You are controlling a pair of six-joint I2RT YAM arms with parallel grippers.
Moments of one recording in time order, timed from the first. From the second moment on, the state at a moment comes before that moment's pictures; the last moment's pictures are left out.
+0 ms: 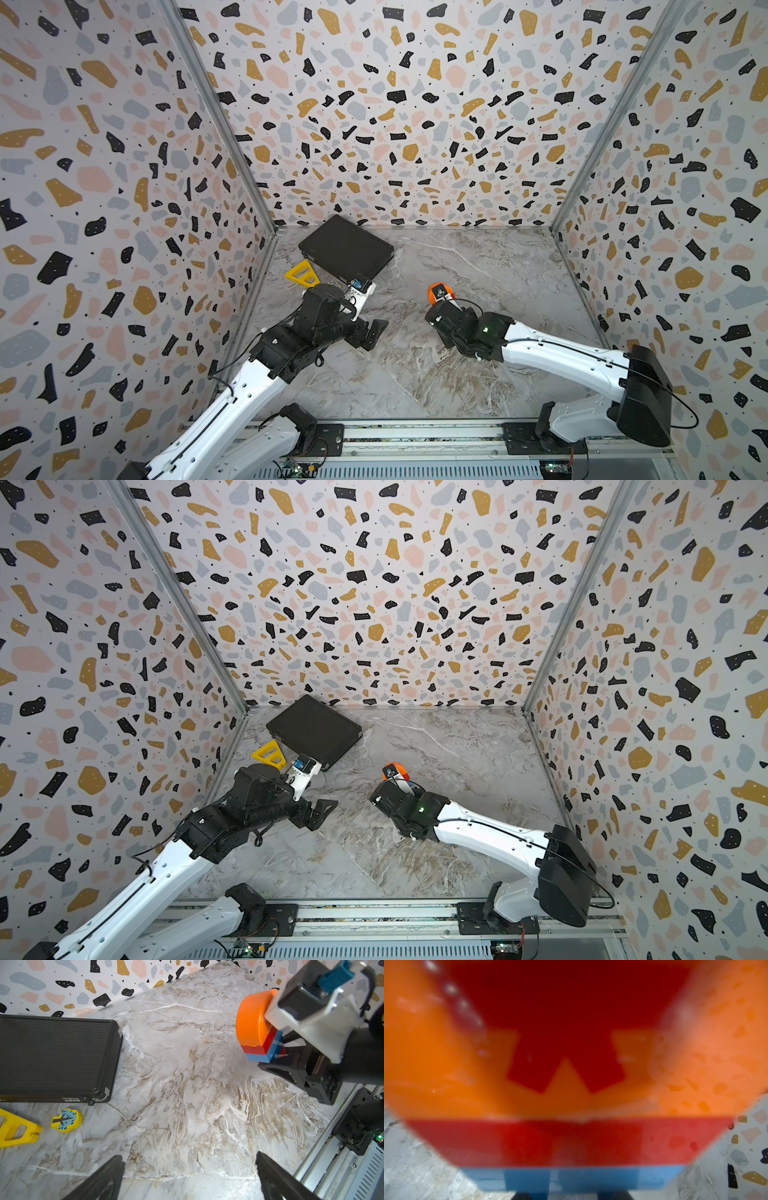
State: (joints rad) left arm -0.57 0.86 0.92 -0.70 0.14 -0.01; right arm 0.99 1.44 1.12 -0.79 0.55 0.37
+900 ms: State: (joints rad) left arm -0.57 0.92 0.93 -0.73 0.10 -0.03; right arm 0.84 1.87 1.40 -1.02 0.19 0.69
